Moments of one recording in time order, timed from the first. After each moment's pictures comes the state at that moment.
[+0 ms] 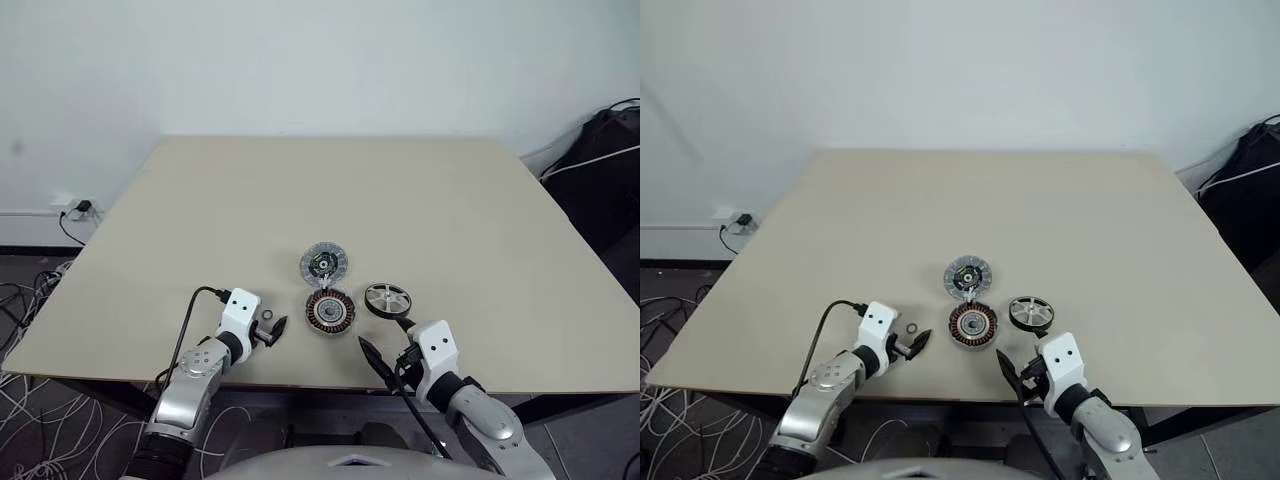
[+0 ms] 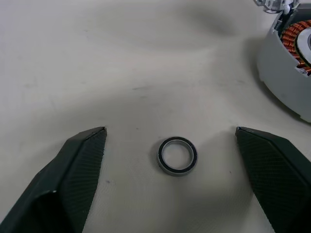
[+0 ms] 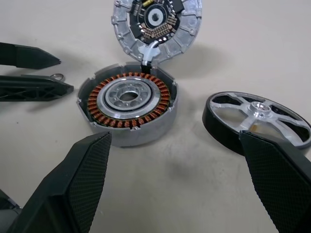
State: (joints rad) left arm 0.10 0.22 -0.17 0.04 -0.04 0.28 -0.39; right arm 0.48 -0.33 0.13 -0.45 0.16 0.25 0.39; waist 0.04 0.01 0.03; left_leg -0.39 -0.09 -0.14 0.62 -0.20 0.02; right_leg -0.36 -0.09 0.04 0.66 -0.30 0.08
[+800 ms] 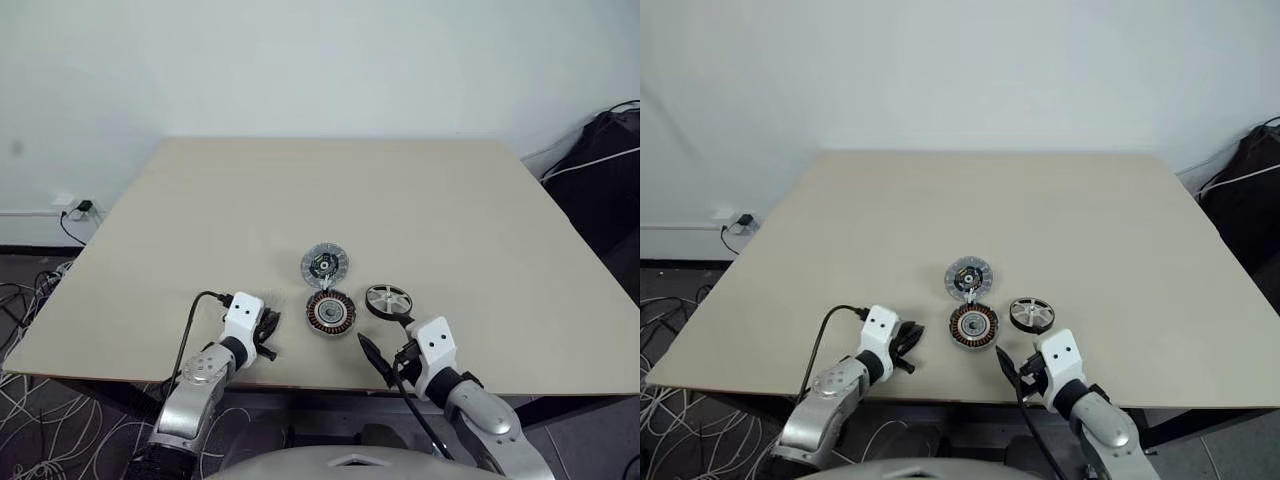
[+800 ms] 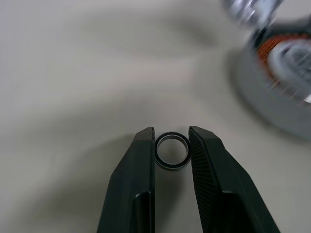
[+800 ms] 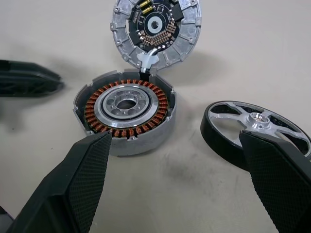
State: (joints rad) left arm 0.13 0.17 -0.18 -0.05 -0.08 0.30 -0.38; right arm 0.46 -0.32 0.13 -0.43 0.15 0.25 0.39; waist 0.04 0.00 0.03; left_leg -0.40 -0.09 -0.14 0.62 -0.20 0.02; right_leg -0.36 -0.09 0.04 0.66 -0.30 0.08
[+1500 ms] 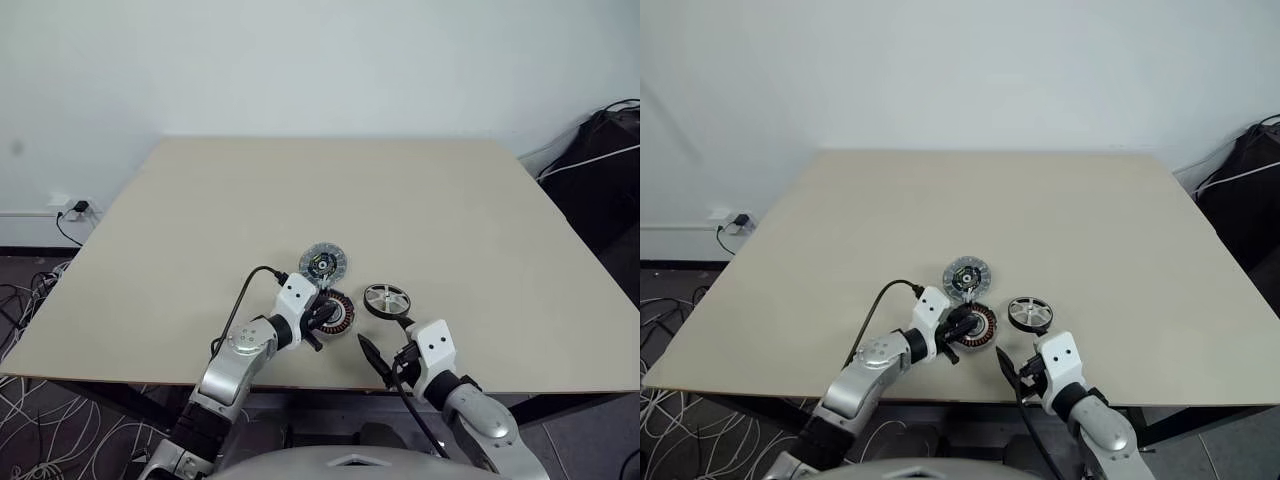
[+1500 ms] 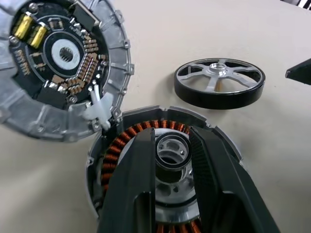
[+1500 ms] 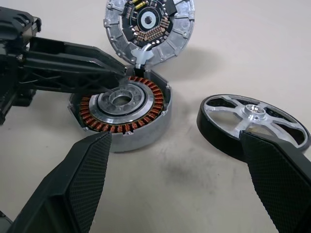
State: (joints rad) left arm -0.07 0.12 -0.35 0.05 -0.09 0.32 -0.52; right arm 0.48 -0.30 0.13 -0.41 0.14 0.22 0.38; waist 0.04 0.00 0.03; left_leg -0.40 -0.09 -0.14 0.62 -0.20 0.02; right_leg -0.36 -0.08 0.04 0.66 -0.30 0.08
